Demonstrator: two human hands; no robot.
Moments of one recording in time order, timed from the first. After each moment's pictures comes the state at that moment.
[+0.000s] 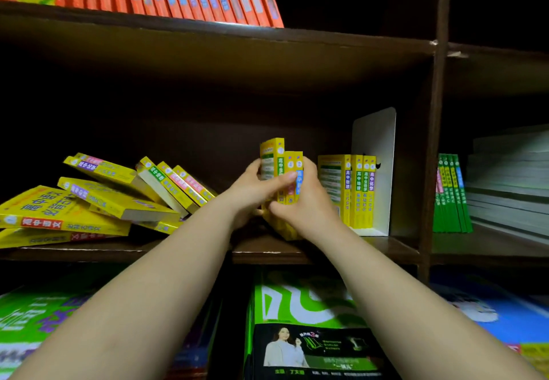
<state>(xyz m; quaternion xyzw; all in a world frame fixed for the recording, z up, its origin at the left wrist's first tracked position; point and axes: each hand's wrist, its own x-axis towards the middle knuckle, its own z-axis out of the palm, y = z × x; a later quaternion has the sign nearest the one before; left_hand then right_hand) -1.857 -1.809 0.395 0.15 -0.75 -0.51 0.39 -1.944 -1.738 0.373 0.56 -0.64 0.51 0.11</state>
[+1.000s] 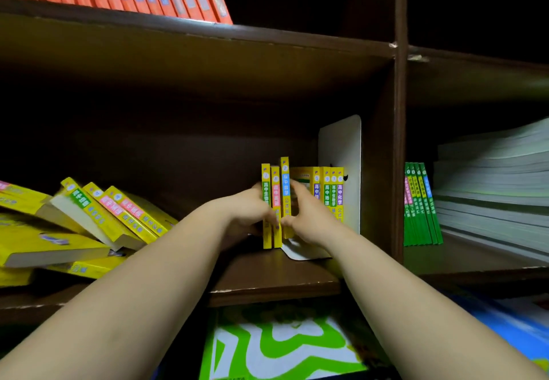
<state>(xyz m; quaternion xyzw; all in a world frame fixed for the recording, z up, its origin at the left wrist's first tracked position) -1.937 -1.827 0.406 0.17 -0.84 -0.47 0.24 -2.018 -1.732 0.389 0.55 -0.73 0.41 0.07</state>
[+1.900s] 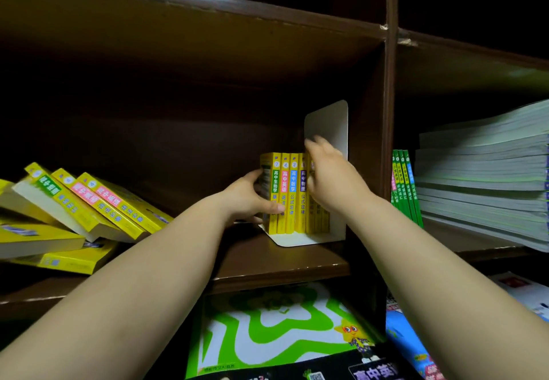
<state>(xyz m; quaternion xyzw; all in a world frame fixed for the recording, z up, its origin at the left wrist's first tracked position) -1.944 -1.828 0.397 0.14 -0.85 -0.45 0.26 -2.022 -1.691 0.417 0.50 -0.77 0.29 0.27</state>
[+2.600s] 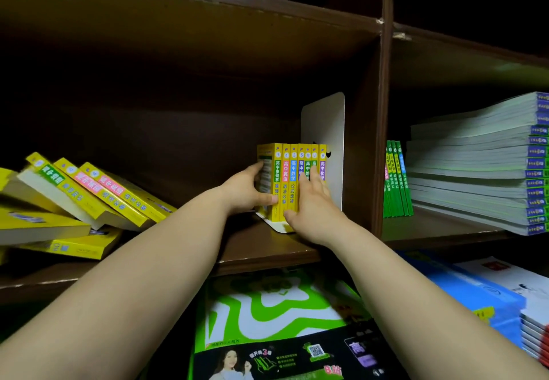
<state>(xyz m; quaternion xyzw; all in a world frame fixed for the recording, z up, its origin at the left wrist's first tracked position) -1.945 -1.830 0.392 0.14 -0.88 -0.35 0.28 -2.006 -1.701 0.369 0.46 -0.83 0.30 0.11</state>
